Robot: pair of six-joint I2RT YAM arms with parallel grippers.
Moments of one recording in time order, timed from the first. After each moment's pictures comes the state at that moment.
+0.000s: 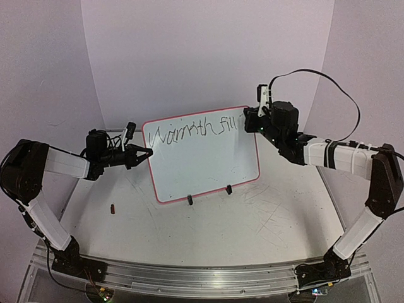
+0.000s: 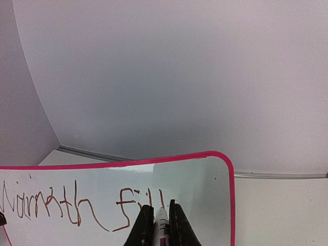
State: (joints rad) left arm -0.24 1.64 0.77 0.62 0.88 -0.13; right arm 0.59 1.62 1.18 0.37 0.23 0.16
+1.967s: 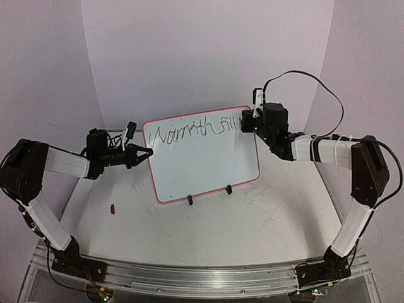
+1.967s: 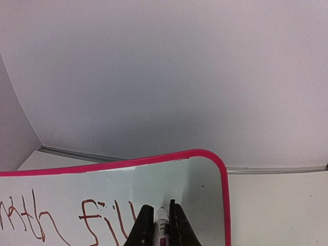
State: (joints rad) left arm -0.24 1.64 0.78 0.60 0.88 -0.13; right arm 0.55 1.79 1.28 0.41 0.25 0.17
